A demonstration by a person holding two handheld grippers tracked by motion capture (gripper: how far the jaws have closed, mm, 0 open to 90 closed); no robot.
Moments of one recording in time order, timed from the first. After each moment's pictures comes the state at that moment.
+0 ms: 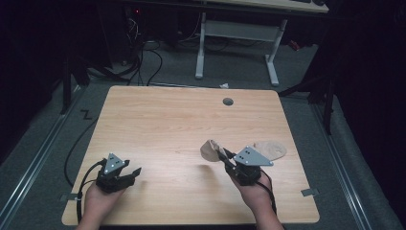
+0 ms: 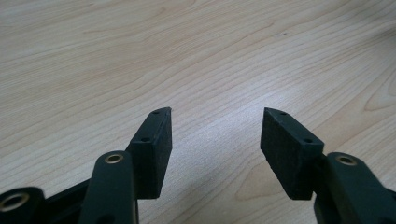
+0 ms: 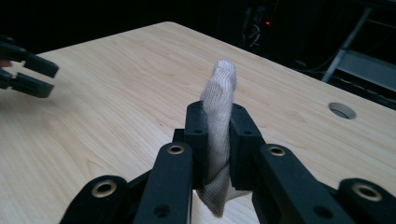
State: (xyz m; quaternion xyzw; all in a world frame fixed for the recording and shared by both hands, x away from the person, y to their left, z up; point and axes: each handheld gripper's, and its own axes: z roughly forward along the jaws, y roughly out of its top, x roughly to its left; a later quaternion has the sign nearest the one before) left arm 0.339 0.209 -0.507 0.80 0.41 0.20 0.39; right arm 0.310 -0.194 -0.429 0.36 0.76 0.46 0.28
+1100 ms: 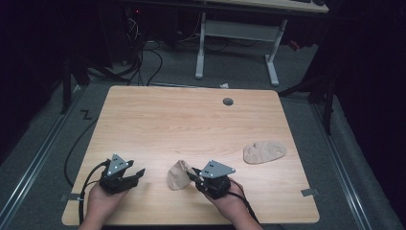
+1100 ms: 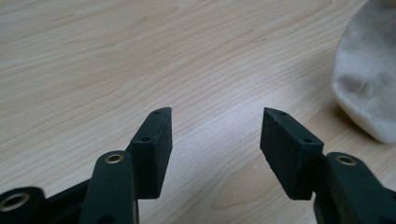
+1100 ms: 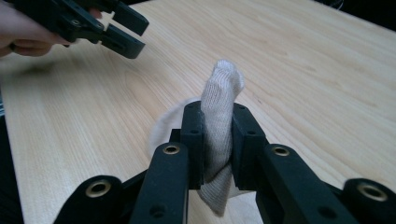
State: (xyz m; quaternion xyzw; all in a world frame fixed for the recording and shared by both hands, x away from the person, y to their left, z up) left arm 0.335 0.197 -0.506 0.80 0.39 0.20 0.40; right arm 0.302 -0.125 -0.469 0.29 0.83 0.44 0.18
